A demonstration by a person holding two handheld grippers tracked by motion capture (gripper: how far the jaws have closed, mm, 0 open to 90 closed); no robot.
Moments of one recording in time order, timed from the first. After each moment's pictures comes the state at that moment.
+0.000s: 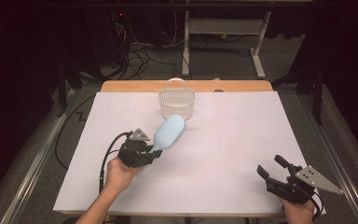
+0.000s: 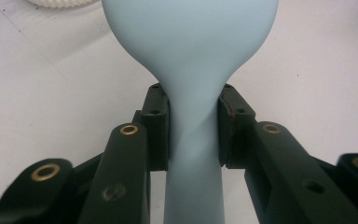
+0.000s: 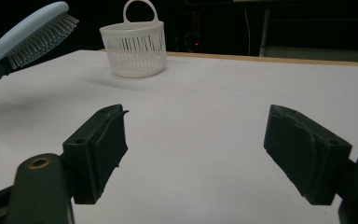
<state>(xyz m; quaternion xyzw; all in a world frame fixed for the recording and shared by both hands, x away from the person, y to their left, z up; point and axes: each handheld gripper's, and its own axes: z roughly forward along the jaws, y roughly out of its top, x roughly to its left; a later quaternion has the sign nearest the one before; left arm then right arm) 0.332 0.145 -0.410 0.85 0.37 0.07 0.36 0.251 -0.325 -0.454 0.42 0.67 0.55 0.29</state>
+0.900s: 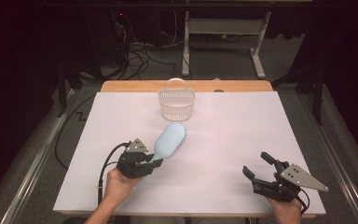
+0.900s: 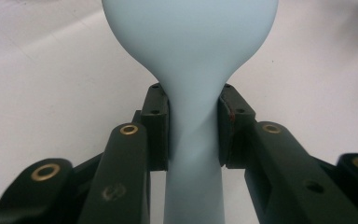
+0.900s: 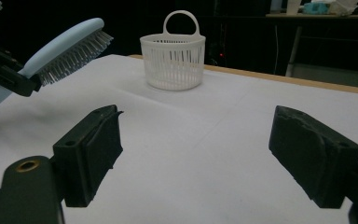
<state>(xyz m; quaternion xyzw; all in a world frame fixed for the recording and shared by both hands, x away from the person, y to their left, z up) 0.308 0.144 -0.423 0.85 0.36 0.06 0.39 0.253 -0.287 -0.442 0.36 0.69 0.57 0.28</state>
